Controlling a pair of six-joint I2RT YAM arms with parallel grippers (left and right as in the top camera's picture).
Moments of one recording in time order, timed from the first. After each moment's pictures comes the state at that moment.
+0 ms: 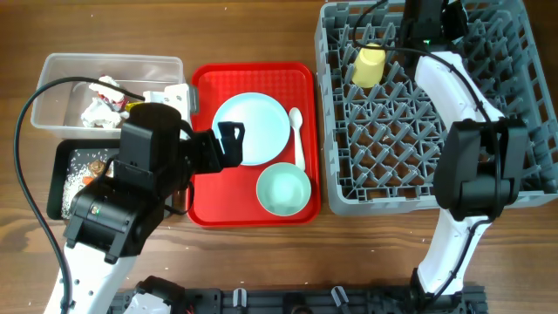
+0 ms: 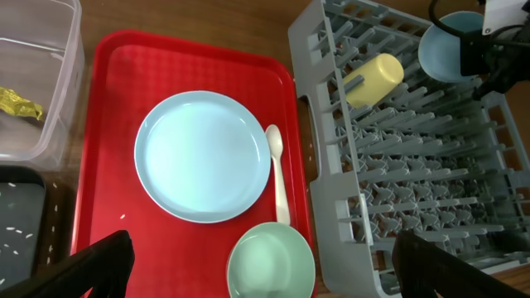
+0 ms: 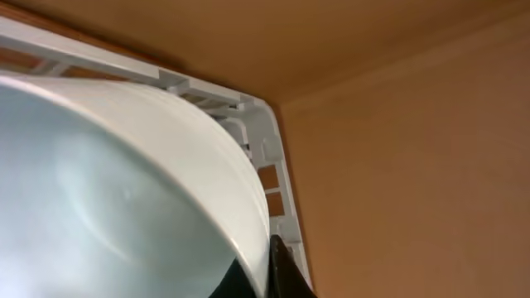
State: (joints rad) left arm -0.37 1.02 1.16 -0.85 0.07 -0.50; right arm 0.06 2.14 1.67 -0.10 0.91 -0.62
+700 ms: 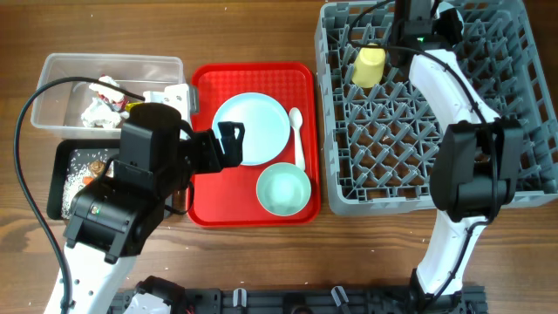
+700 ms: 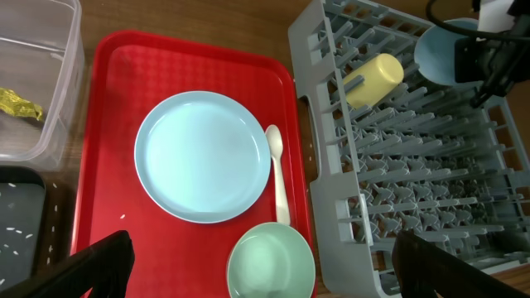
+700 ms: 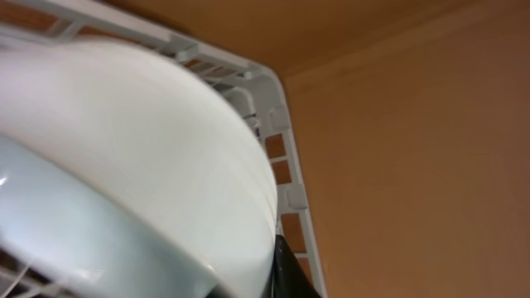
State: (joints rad) left arm -0.37 1.02 1.16 -0.85 0.07 -0.50; right arm 0.09 2.13 1.69 -0.28 0.97 -0.49
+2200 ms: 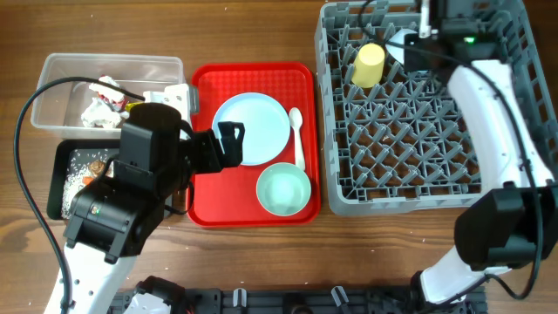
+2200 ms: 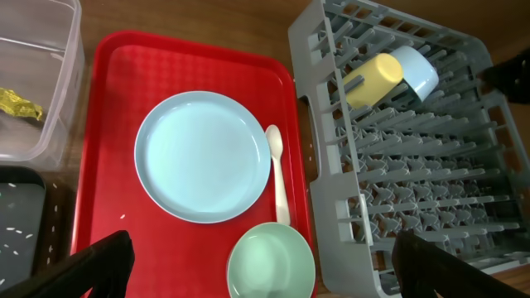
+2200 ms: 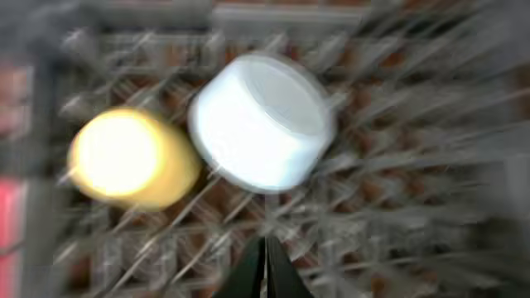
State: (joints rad) left arm -0.37 1.02 1.16 -0.85 0.07 -0.50; right arm 0.02 1.81 1.68 -0.84 0.11 -0.04
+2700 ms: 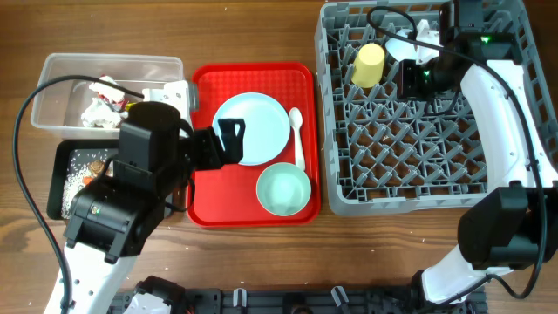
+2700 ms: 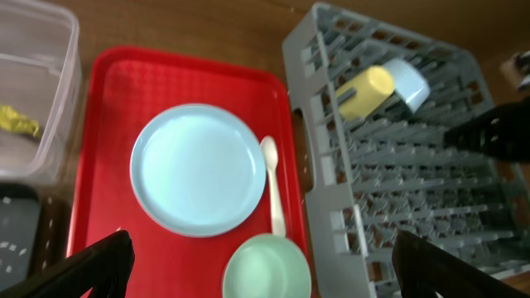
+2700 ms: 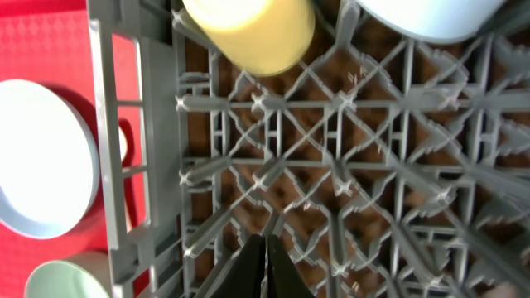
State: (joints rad) left arm -0.37 1.02 1.16 -0.81 0.07 -0.50; right arm -0.01 1.81 1.68 -1.14 -0.21 0.03
